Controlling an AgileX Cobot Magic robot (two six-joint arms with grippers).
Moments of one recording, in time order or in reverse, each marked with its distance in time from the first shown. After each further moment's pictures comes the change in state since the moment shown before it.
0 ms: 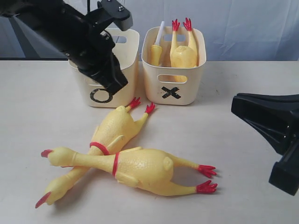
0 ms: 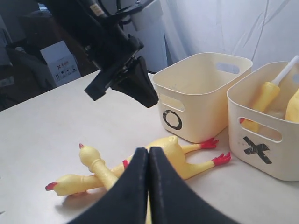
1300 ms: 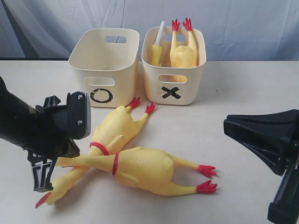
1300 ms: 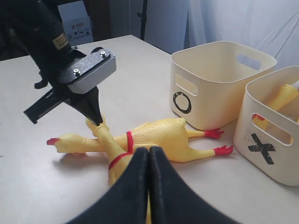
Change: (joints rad) left arm 0.000 -0.266 0.654 0.151 -0.317 0.380; right arm 0.000 0.000 0.000 -0.199 0.103 0.000
